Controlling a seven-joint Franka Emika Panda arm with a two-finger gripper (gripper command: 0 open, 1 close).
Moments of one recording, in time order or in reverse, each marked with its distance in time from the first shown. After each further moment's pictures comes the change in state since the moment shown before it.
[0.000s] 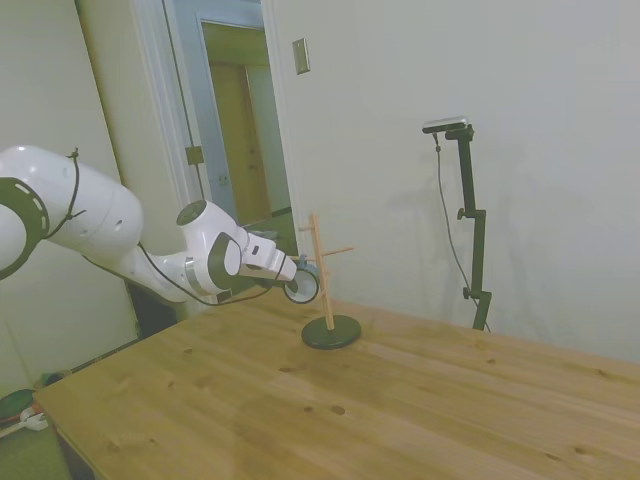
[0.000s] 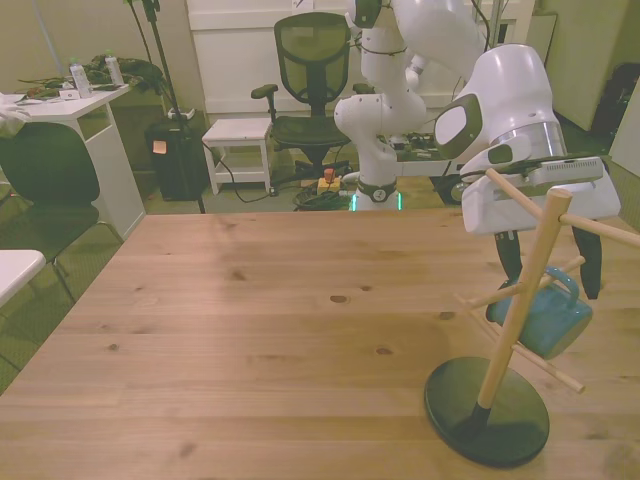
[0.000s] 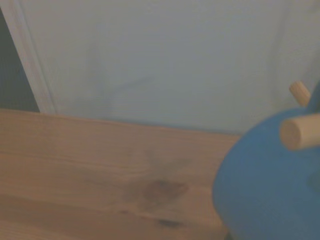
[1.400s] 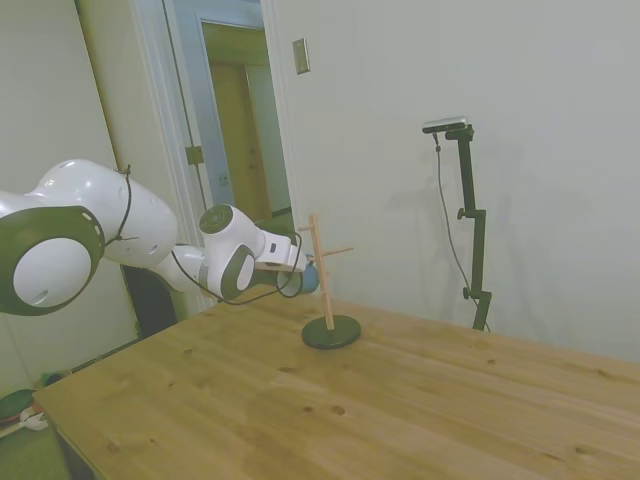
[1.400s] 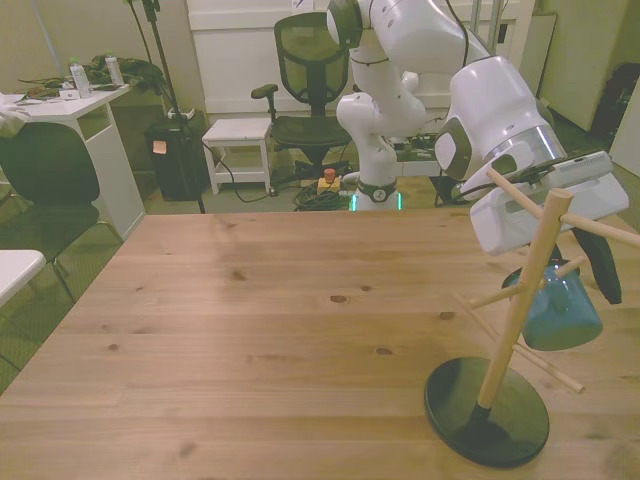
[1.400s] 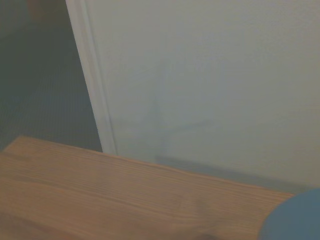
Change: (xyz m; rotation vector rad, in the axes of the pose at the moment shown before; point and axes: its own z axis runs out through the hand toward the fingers) arm 0.019 -0.001 0.014 0.183 -0.061 -0.078
